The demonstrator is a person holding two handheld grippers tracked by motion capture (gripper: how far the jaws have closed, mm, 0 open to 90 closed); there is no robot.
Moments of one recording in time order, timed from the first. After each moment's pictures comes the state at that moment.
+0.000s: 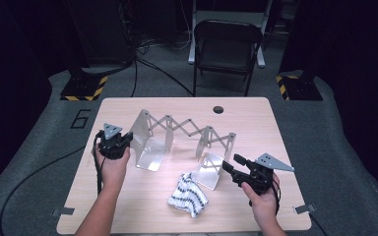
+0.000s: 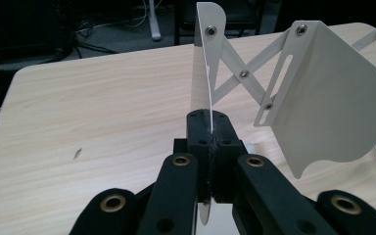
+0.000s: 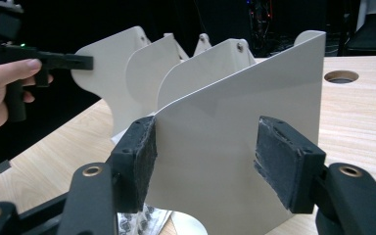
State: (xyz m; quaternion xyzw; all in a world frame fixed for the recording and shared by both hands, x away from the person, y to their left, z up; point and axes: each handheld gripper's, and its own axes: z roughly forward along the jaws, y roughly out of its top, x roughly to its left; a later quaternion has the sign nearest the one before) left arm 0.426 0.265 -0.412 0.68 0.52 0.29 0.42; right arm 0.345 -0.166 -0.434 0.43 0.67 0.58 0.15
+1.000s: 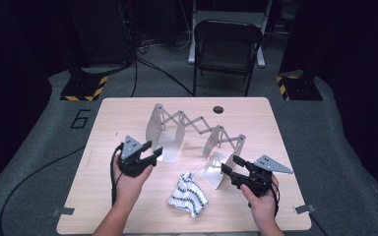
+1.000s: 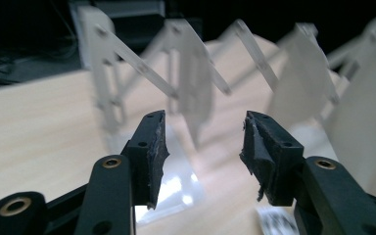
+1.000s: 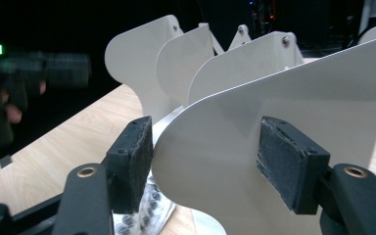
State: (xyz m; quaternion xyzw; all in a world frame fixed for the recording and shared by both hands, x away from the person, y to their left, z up) left arm 0.371 0.206 -0.423 0.73 0.41 0.23 0.49; right arm 0.342 -0.164 -0.437 0.42 0.67 0.59 0.16
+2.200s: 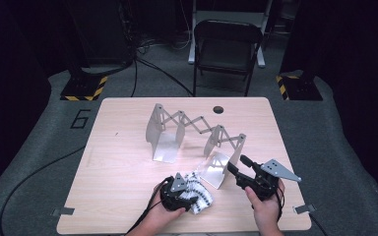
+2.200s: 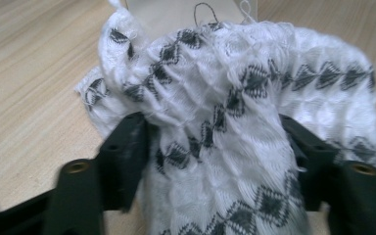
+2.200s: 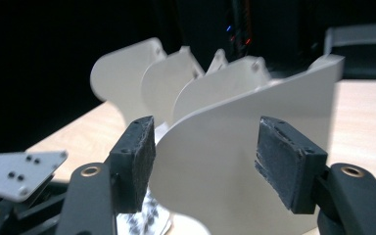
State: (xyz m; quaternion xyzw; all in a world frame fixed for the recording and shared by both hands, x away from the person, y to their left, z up) left arm 0.343 0.121 -0.523 0.87 0.28 0.10 0.40; right arm 0.327 -0.174 -0.431 0.43 0.64 0.60 0.22
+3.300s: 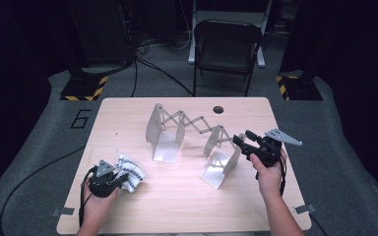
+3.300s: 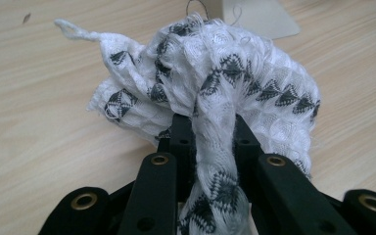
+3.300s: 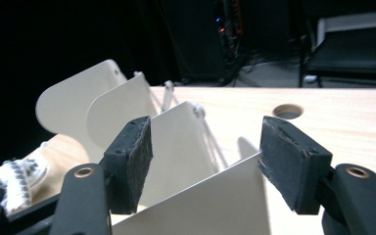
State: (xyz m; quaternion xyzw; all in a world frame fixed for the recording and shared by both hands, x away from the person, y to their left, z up) left arm 0.346 0.312 -0.489 0.77 0.49 0.20 0.36; right arm 0.412 -0.193 -0.412 0.46 0.65 0.58 0.19
